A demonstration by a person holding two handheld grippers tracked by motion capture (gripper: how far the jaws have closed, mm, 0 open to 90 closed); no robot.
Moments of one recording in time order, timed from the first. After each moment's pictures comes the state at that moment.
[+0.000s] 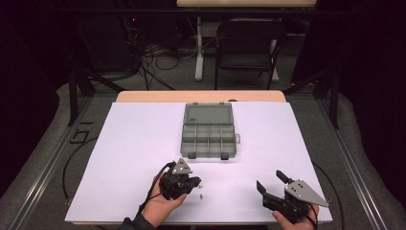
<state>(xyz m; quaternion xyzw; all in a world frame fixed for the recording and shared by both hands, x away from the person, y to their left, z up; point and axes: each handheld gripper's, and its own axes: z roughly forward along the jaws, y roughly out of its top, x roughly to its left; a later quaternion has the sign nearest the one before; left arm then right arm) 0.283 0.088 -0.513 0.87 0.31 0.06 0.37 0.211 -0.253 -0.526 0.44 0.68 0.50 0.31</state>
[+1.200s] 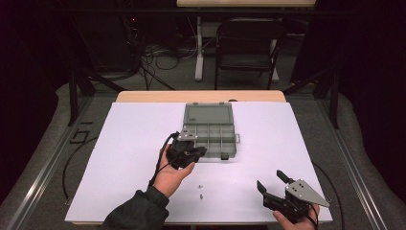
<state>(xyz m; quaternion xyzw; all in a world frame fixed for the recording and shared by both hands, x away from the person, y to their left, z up) 0.340 0.067 -0.463 0.84 0.36 0.09 0.41 0.211 -0.255 -0.525 0.44 0.68 0.50 0.32</state>
